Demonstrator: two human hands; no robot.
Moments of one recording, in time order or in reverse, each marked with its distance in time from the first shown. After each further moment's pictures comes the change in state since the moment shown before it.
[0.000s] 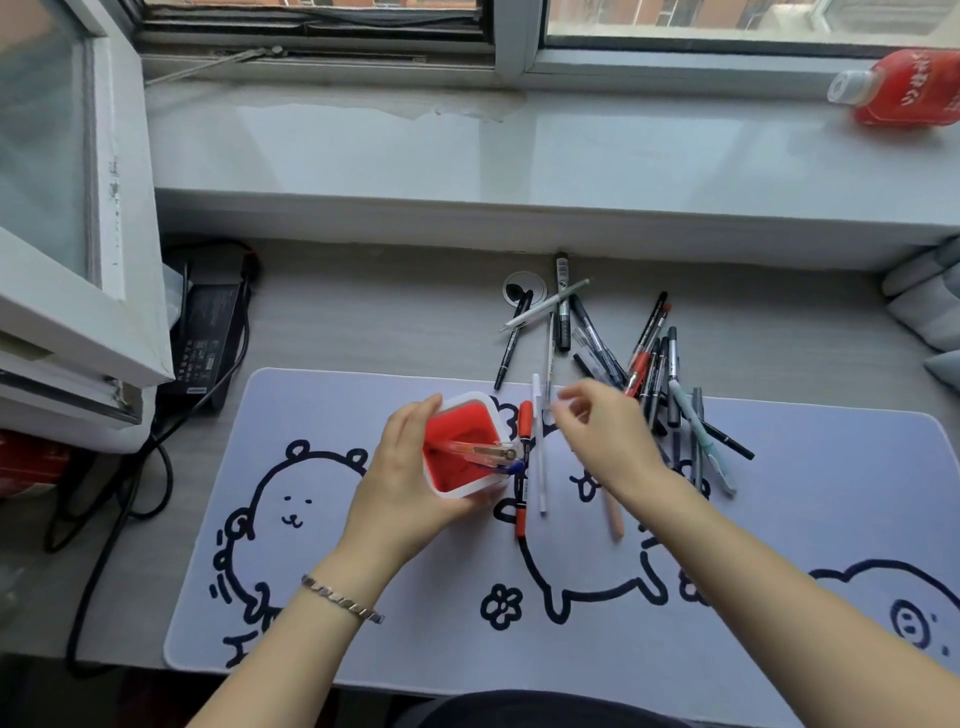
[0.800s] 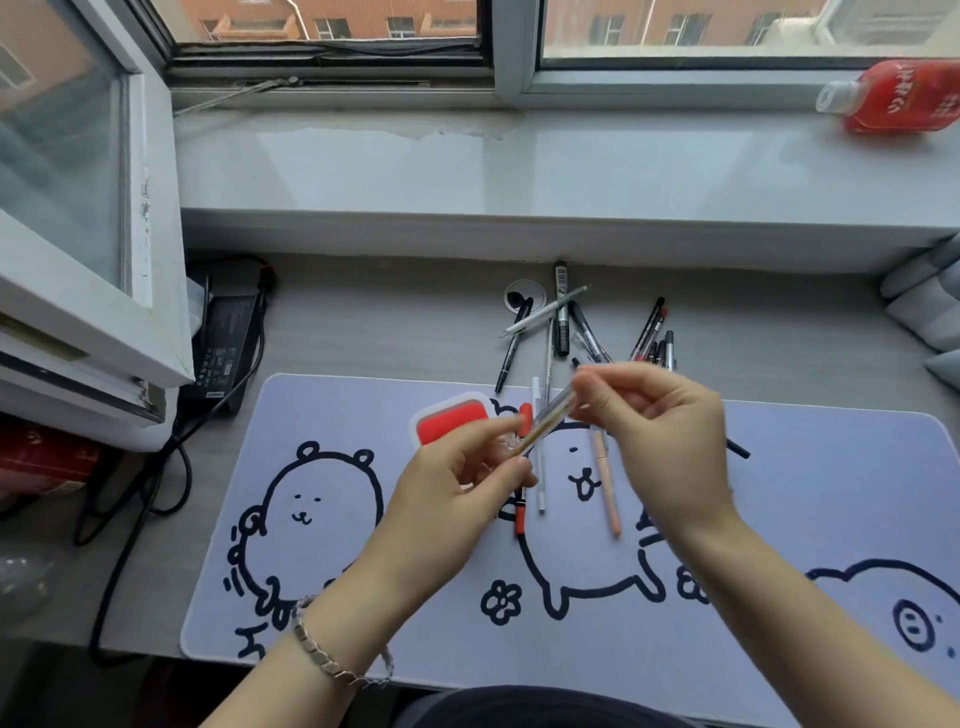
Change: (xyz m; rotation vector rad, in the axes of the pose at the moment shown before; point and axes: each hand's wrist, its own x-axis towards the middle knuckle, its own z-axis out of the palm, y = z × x) left_hand -0.035 0.076 -0.018 -0.517 -0.124 0.027; right_hand -0.060 -0.050 -0.056 0.880 0.163 -0.116
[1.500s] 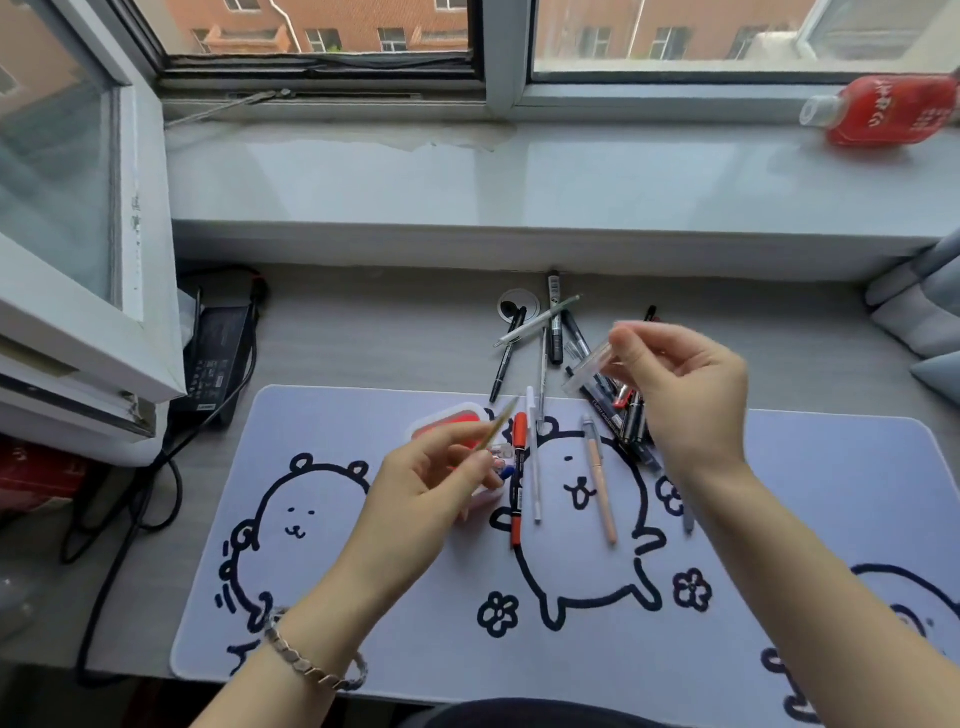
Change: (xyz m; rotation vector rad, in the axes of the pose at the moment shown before) left_hand 0.004 0.006 -0.011 -0.150 0.046 -0.112; right_hand 0.037 0.002 -0.016 -0.029 0.098 -0.045
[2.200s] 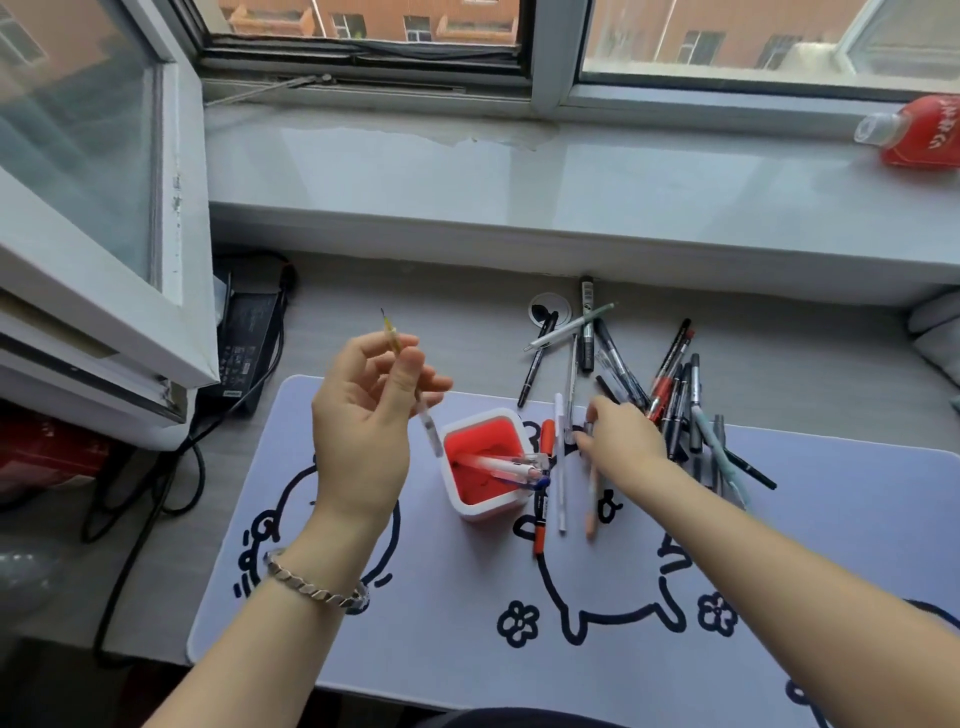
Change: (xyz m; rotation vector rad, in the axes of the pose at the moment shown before) left_hand 0.038 0.004 -0.045 -0.146 0.427 0.379; right_hand 0.036 0.116 0.027 -1.359 -0.457 0.260
